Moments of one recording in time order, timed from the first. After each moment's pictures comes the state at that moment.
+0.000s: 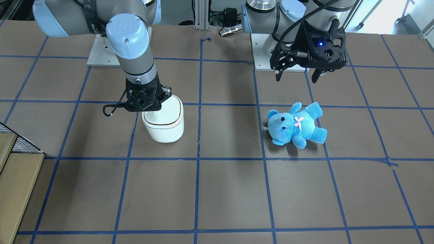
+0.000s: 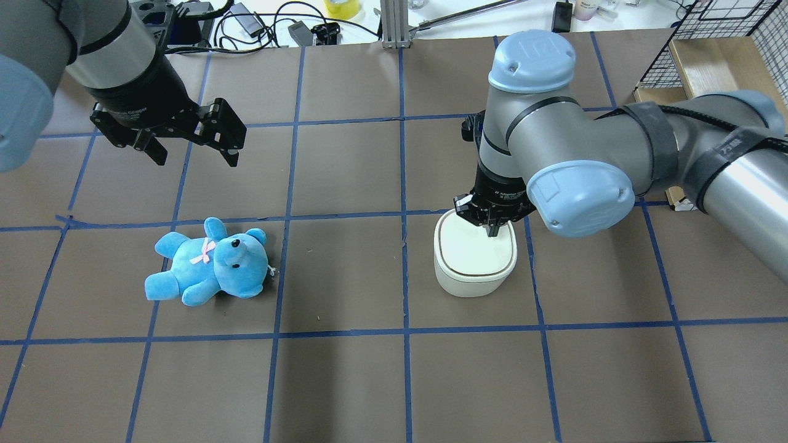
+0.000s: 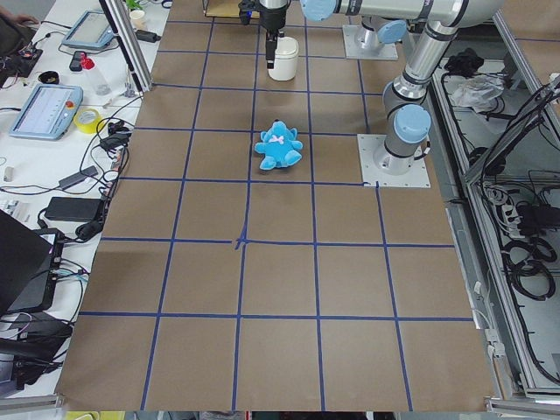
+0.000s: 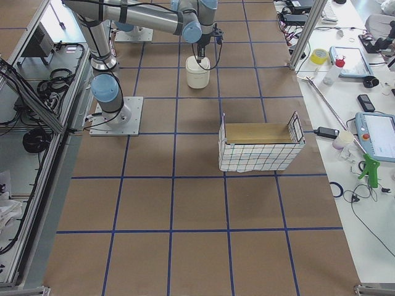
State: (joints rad) left arm -1.58 -1.51 -1.59 -1.58 1.60 0.04; right arm 1.78 -1.47 1.85 -1.84 -1.56 0.12
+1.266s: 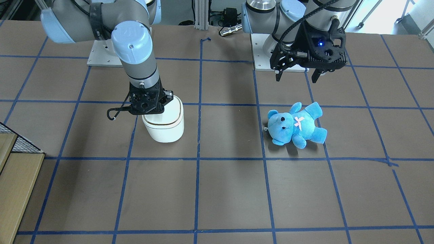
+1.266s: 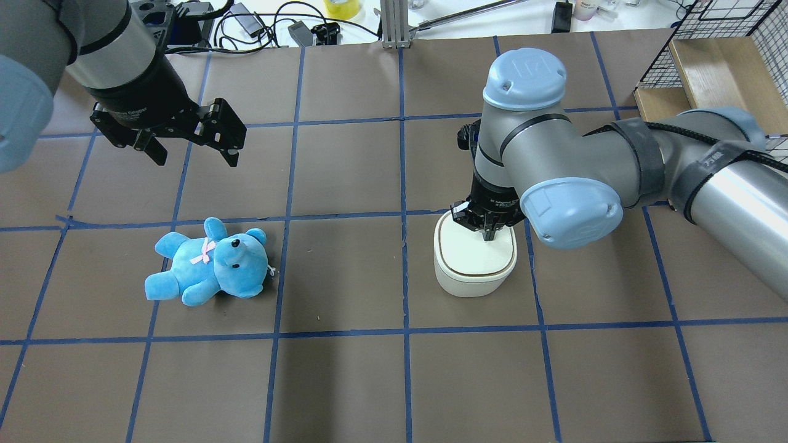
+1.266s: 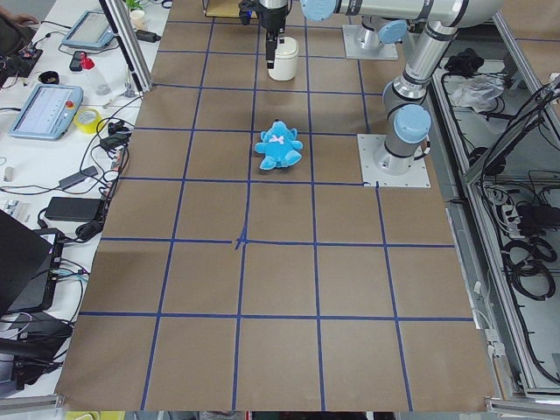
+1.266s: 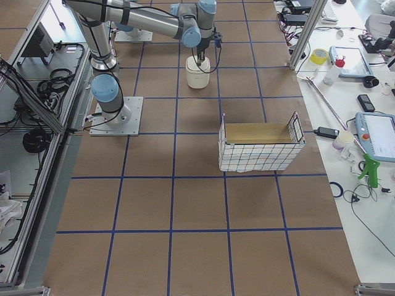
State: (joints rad) left arm -1.58 -1.51 -1.59 -1.58 1.60 0.04; right arm 1.78 -1.47 1.87 -1.89 -1.56 0.12
